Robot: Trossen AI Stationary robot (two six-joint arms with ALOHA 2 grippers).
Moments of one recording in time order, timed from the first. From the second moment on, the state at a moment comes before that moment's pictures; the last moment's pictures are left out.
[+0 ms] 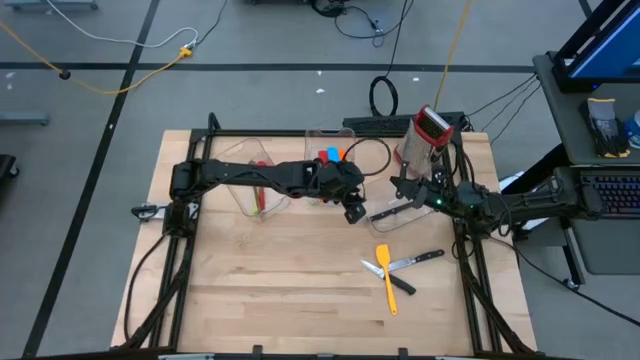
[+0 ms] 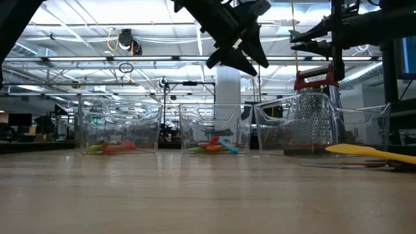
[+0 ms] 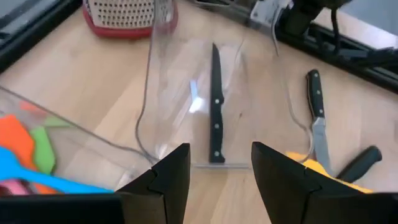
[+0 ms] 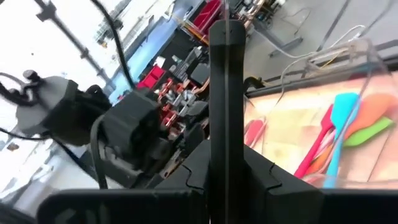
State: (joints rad) left arm 0.07 2.00 1.74 -0.46 -0.11 -0.35; right arm 0.02 0.61 0.26 0.38 0.47 0.92
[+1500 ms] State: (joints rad) left arm 0.23 1.41 0.92 0.05 0.02 -0.18; right arm 0.39 1.00 0.47 0.58 1.23 1.20
